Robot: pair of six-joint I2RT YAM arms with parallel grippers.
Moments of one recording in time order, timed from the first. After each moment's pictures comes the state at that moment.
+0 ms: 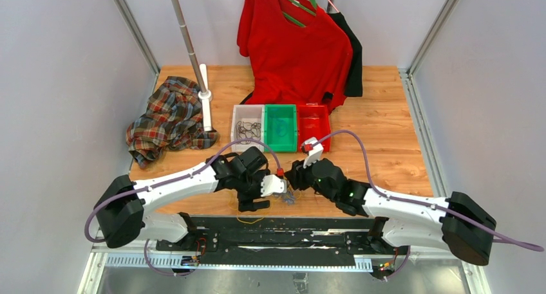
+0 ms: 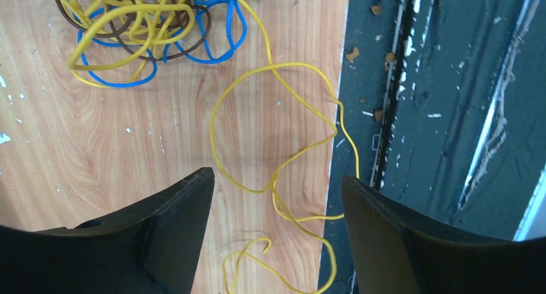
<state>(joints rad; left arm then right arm) -0.93 1.27 0.79 -0.69 0.30 0.58 1.04 1.11 0.46 0.25 0.26 0.39</state>
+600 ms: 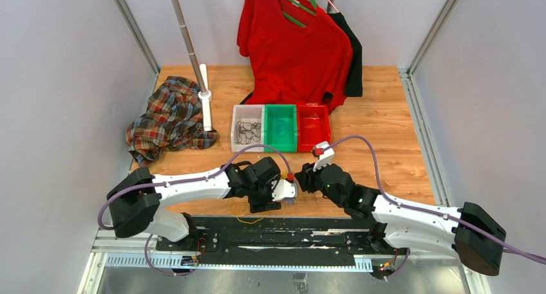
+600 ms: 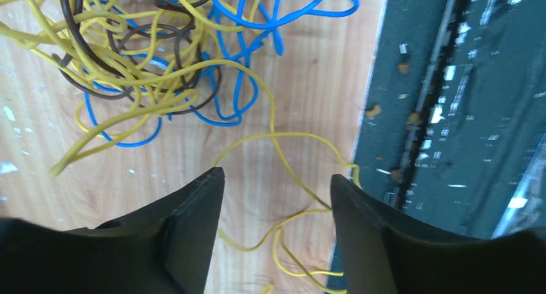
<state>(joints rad) -1.06 1.37 0.75 -0.48 0.17 0.42 1.03 0.96 0.36 0.20 0.35 0.39</state>
